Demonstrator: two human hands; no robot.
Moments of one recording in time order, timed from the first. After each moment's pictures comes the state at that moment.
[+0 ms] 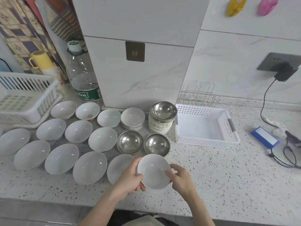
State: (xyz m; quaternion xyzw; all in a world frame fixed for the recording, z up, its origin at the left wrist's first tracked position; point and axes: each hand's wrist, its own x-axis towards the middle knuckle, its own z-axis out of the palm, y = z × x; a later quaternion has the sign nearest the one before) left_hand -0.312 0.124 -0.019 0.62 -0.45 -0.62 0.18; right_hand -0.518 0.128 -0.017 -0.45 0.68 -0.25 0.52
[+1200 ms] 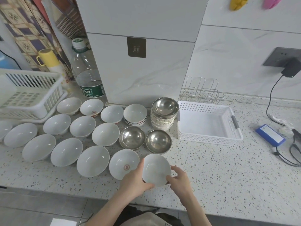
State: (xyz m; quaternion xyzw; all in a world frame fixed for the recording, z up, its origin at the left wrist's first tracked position) left_hand -0.330 0.148 -0.031 0.67 -0.63 -0.39 0.07; right_hand -0.517 0.145 -0.050 -0.43 0.69 -0.25 0.52
